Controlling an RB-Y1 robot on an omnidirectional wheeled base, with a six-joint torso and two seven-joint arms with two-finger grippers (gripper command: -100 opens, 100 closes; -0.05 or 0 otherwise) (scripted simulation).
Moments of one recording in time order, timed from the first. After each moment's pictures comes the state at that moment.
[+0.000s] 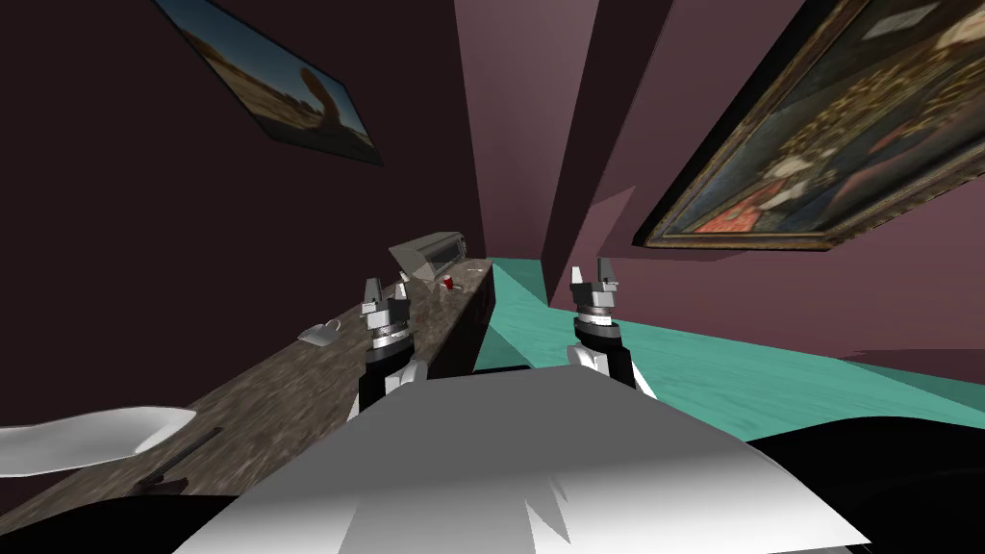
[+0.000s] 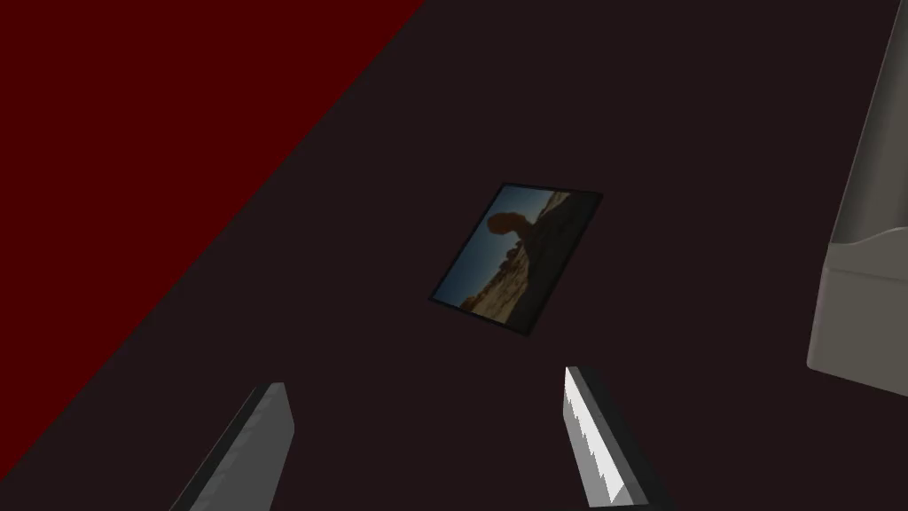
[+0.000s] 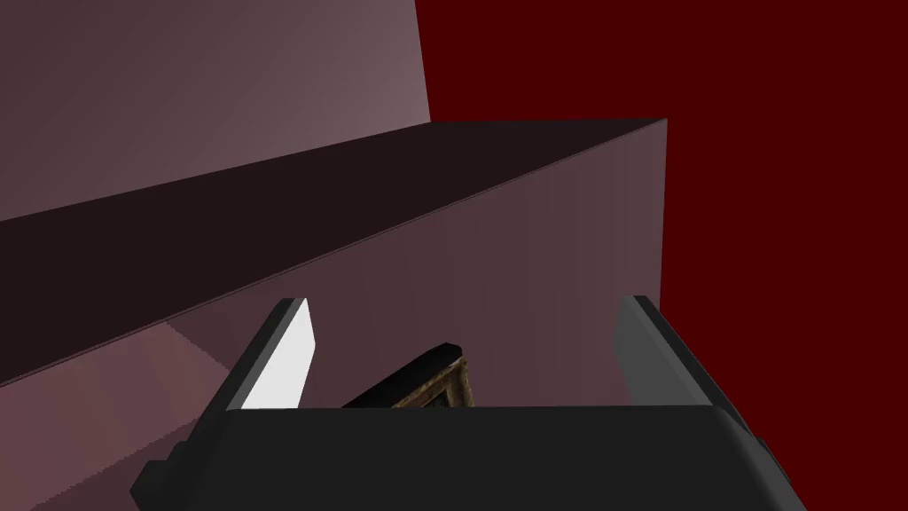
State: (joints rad) left arm 0.53 0.00 0.04 -2.33 0.03 -0.51 -0.04; right arm 0.52 -0.04 -0.03 -2.25 -0.08 -0.61 0.02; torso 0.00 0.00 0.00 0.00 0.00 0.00
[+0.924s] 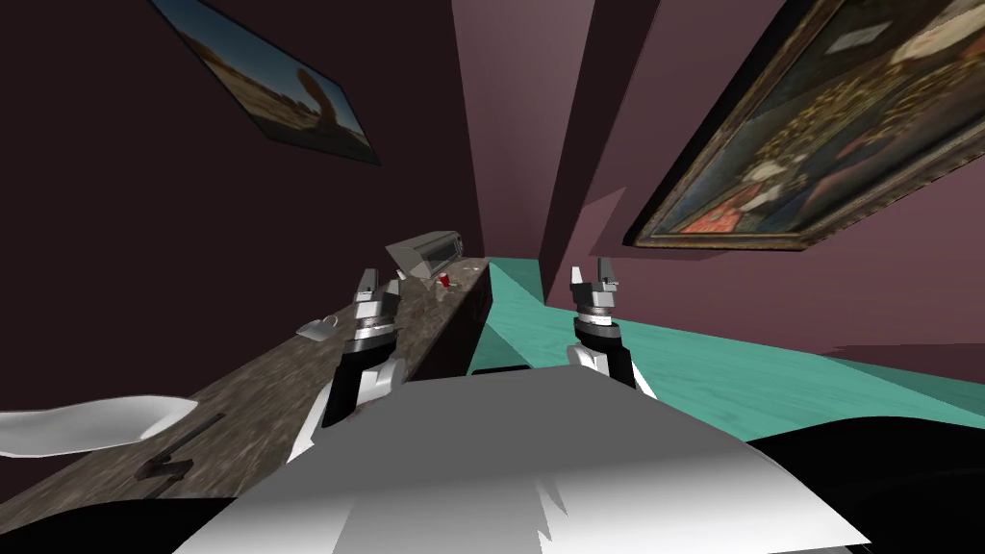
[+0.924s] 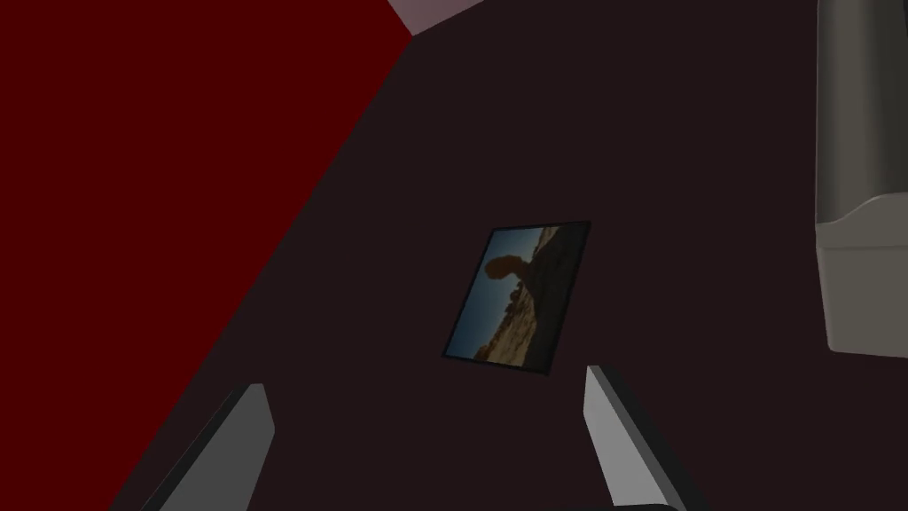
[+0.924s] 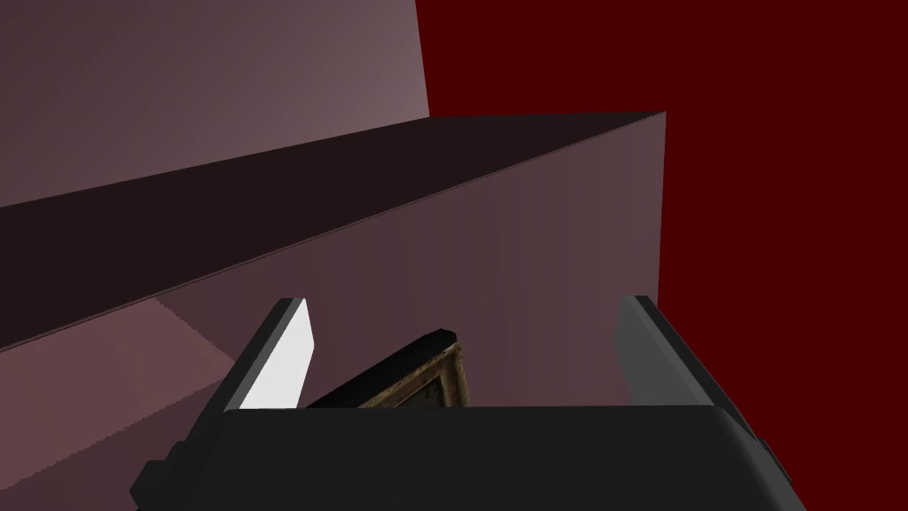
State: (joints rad) left arm 0.48 0.18 0.19 -2.37 0.03 -0.31 -0.02; right arm 0.52 -0.04 -0.03 -2.25 -0.08 -0.61 0.02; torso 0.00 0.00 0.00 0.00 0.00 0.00
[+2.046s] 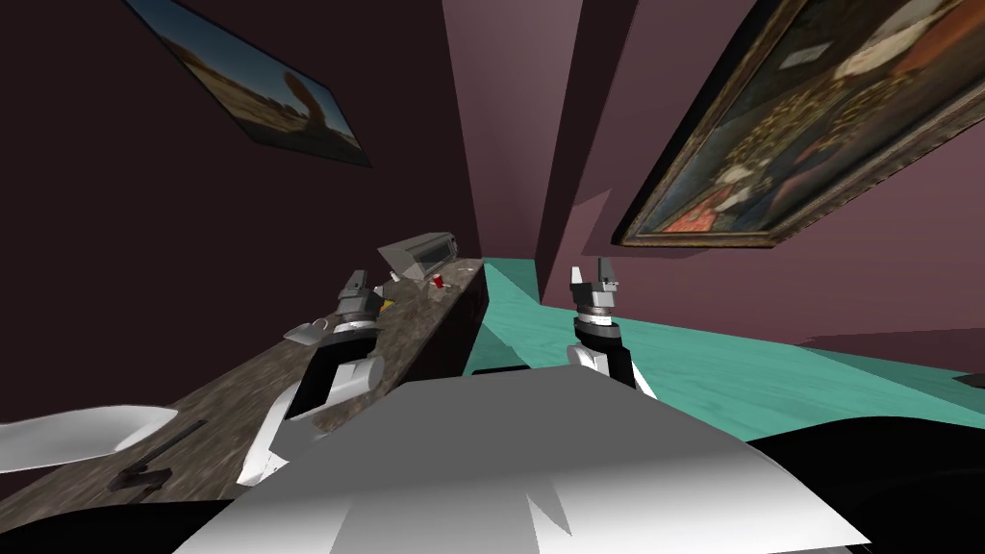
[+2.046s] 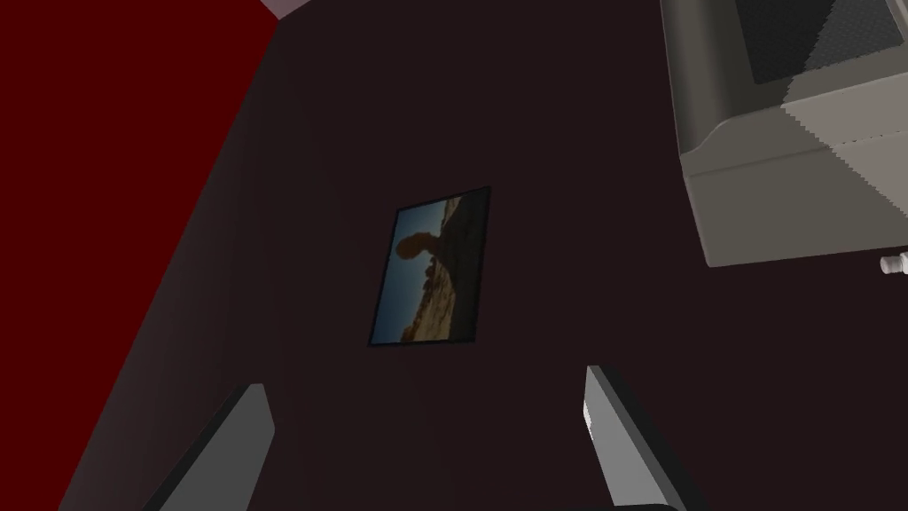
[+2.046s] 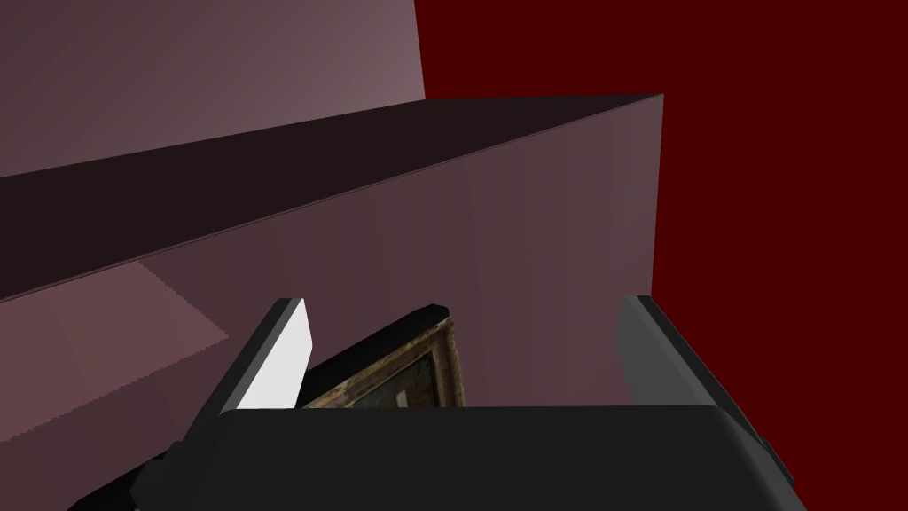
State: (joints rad) left arm 0.43 0.23 0.37 -2.37 0.07 0.01 0.01; right arm 0.52 -0.04 -0.03 -2.25 -0.08 -0.61 0.02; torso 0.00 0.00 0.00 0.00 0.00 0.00
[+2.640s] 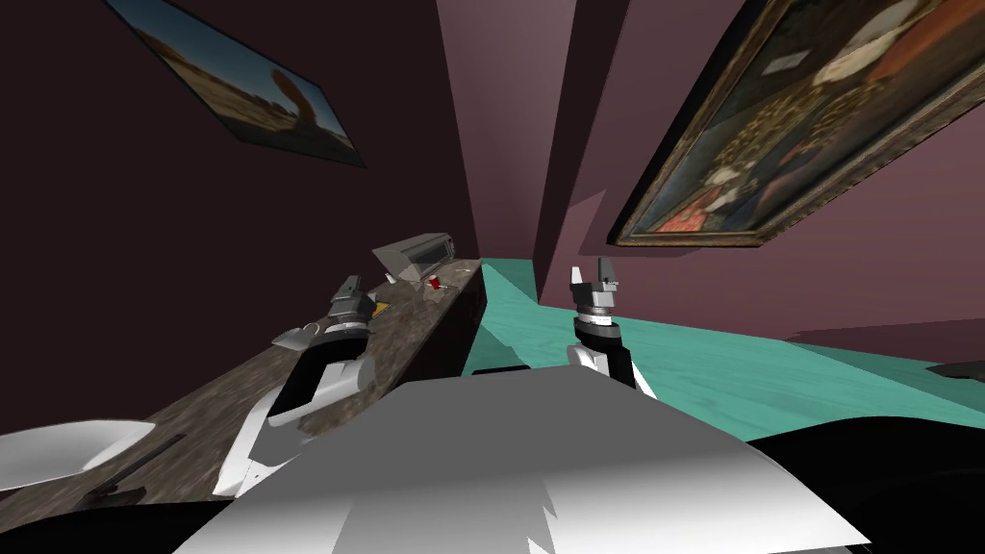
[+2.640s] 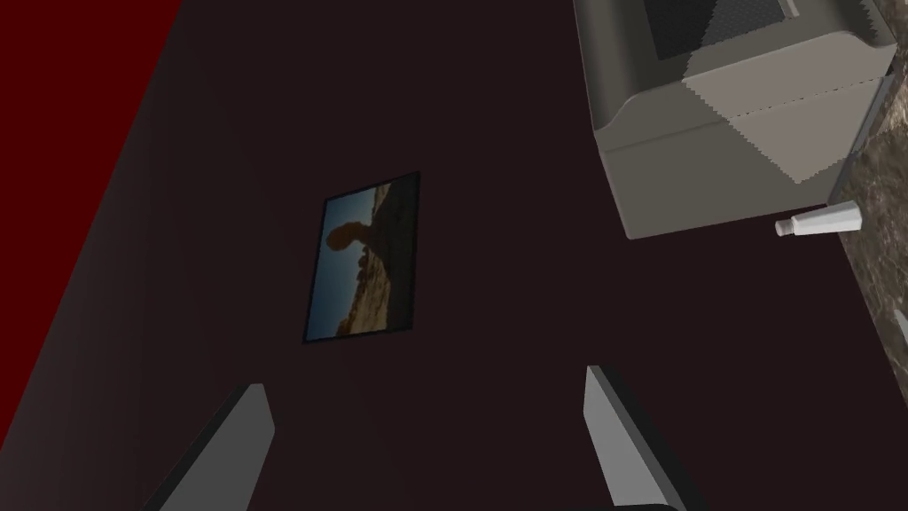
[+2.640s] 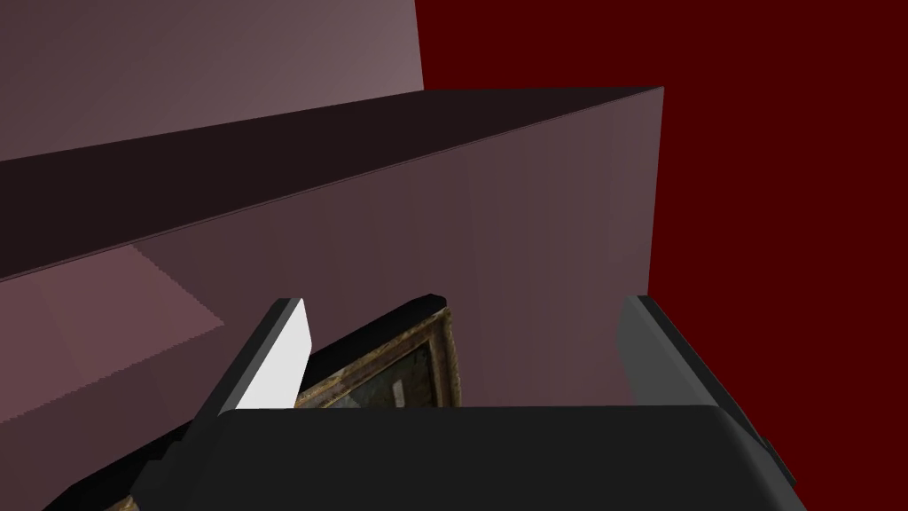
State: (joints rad) left arm 0.42 0.25 0.45 -2.36 0.10 0.17 0.02; right arm 0.52 -0.04 -0.03 -2.25 -0.08 -0.61 0.02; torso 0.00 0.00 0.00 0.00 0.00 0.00
